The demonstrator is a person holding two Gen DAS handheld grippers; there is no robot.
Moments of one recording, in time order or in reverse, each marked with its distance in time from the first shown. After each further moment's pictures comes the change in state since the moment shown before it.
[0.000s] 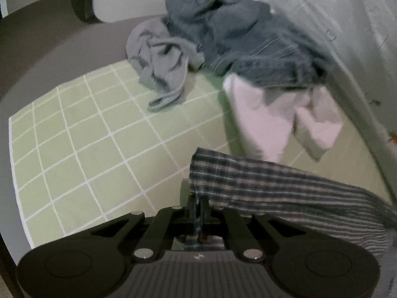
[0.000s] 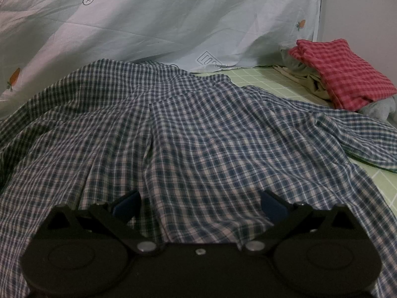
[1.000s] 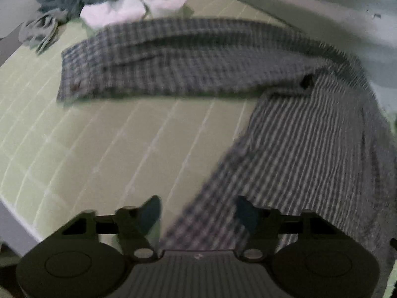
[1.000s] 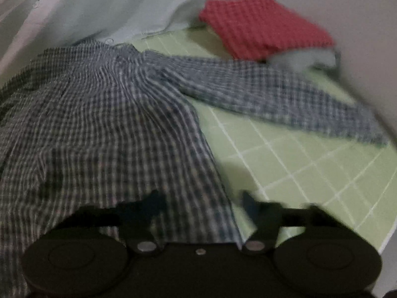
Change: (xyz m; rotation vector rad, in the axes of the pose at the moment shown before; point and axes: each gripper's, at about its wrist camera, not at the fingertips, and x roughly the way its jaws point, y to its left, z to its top) left arm -0.068 -0.066 -0.177 0.497 0.197 -0.162; right arm -0.069 -0.202 -0.023 0.038 0.205 0.020
